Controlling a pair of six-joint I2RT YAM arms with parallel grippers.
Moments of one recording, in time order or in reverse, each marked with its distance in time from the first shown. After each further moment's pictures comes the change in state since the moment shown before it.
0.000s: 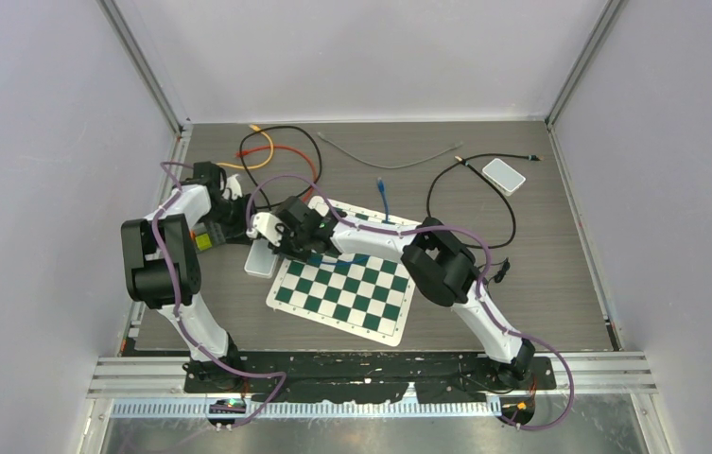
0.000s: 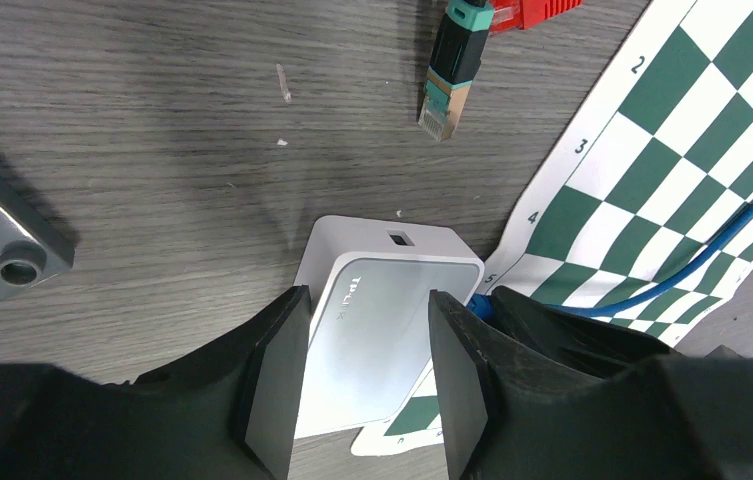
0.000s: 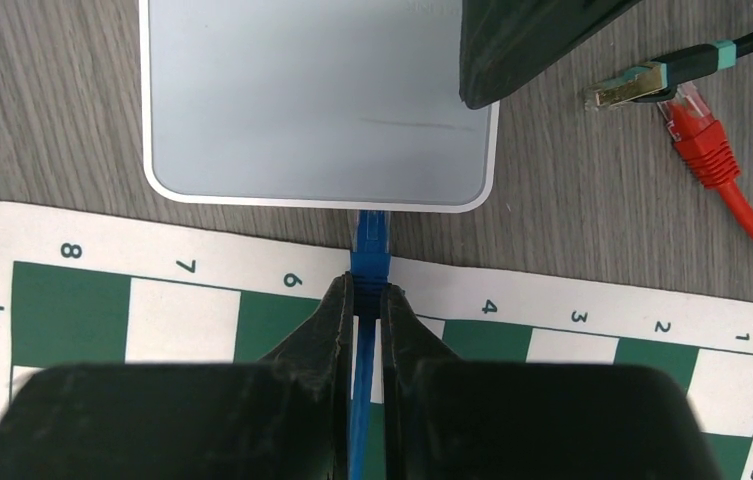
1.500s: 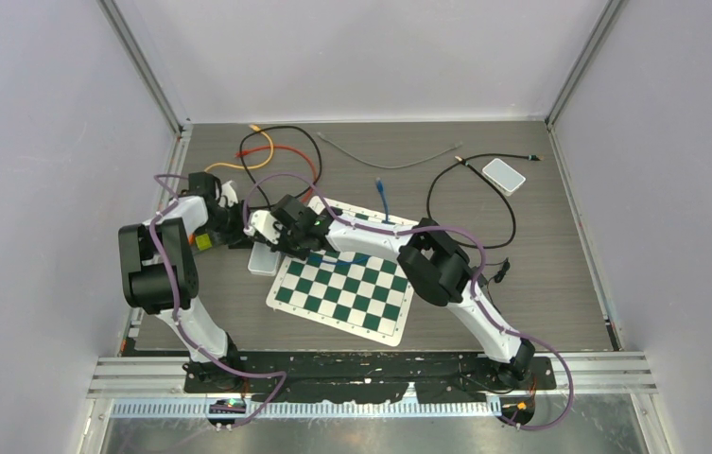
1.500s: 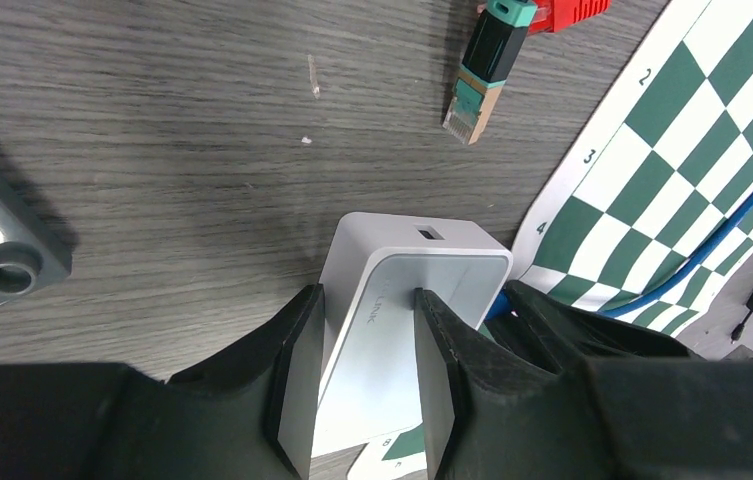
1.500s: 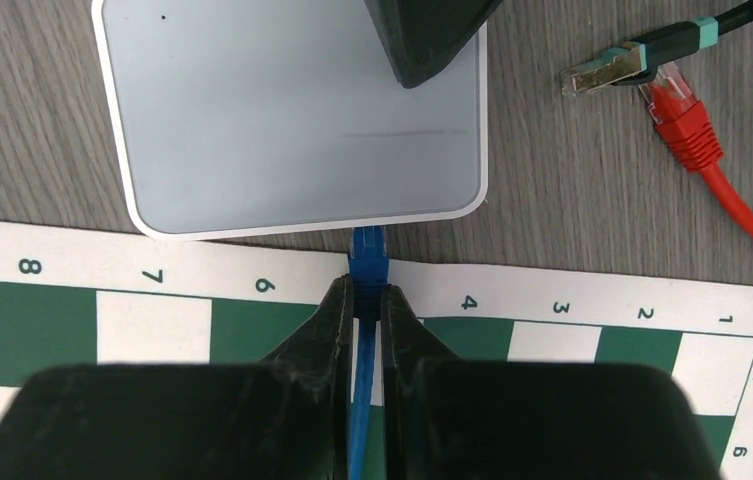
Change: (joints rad) left arm 0.032 -0.028 -0.121 0.132 0.058 -0.051; right arm 0.006 0.050 0.098 -0.084 0.061 0.018
